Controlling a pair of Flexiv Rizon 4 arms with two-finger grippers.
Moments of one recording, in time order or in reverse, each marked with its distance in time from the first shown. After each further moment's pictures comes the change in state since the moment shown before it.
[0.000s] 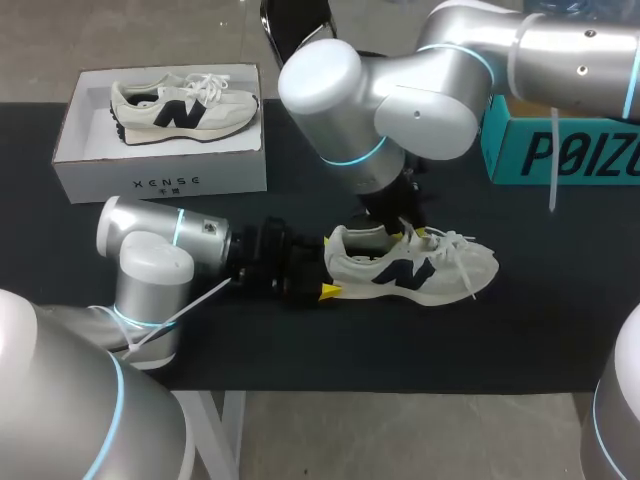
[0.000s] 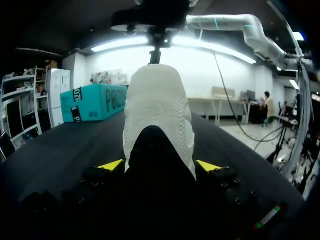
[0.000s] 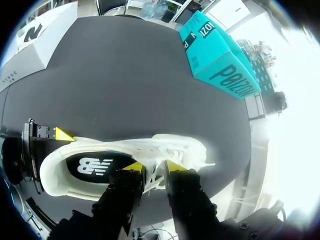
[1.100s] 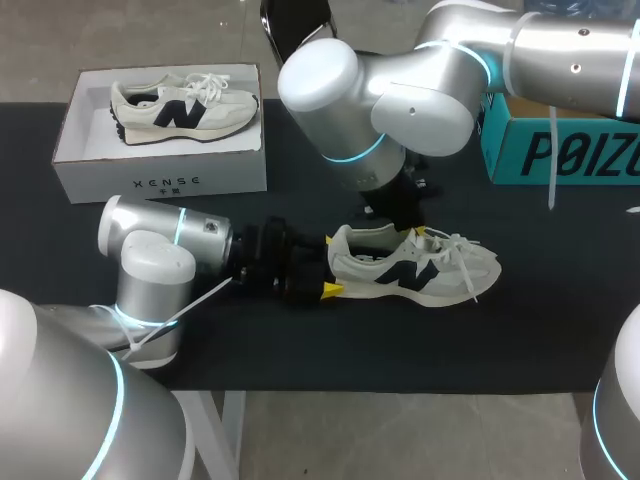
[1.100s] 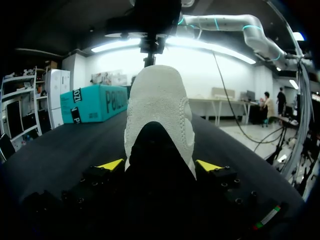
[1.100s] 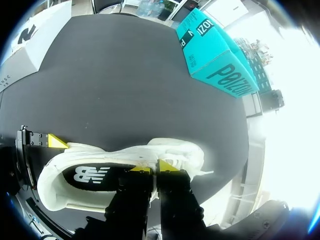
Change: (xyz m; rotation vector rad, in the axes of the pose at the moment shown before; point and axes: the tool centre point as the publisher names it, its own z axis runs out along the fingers) left arm 0.000 -0.003 0.002 0.003 0.001 0.001; right arm -0.006 0.008 0.009 0.016 -0.033 0.019
